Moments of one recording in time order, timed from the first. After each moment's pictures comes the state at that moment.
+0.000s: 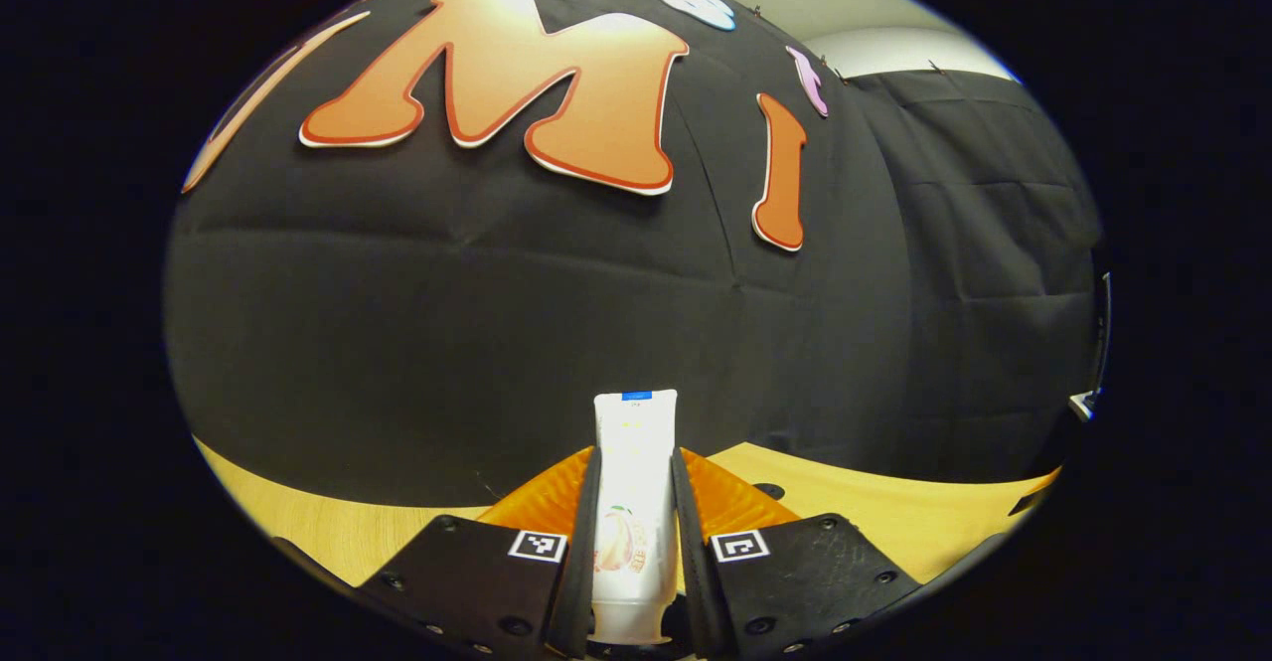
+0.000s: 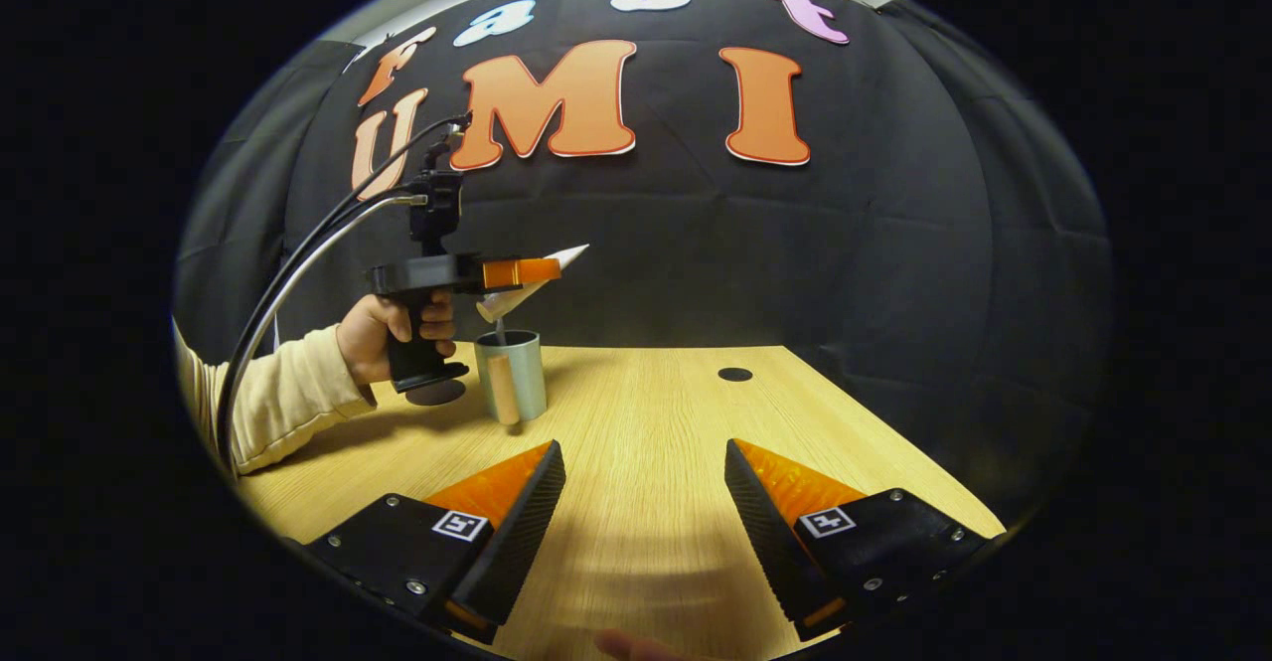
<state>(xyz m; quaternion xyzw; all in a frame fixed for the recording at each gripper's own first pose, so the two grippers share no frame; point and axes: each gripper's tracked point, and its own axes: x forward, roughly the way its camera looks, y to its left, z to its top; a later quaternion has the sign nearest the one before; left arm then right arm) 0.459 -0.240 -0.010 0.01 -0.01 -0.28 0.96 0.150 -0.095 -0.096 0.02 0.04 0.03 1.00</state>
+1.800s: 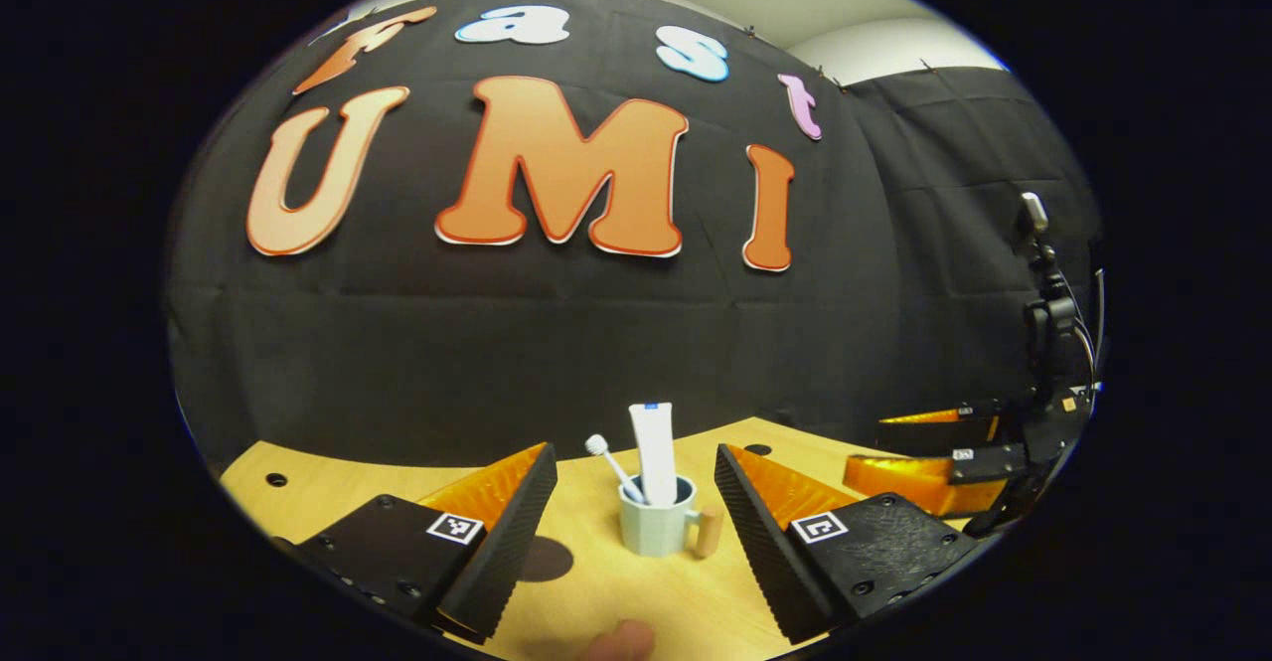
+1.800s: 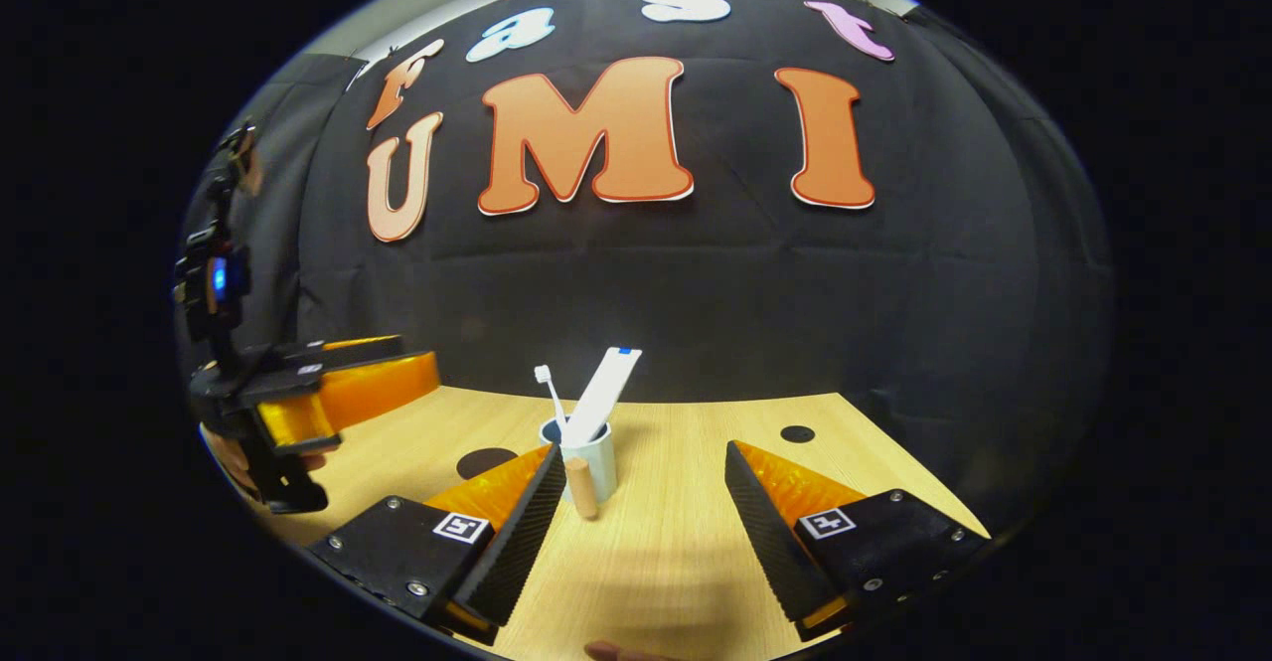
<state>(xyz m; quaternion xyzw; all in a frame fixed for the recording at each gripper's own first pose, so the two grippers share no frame) 0.257 -0.109 0.035 0.03 -0.01 -0.21 0.98 0.197 -0.020 -0.001 0.03 0.02 0.07 1.00</state>
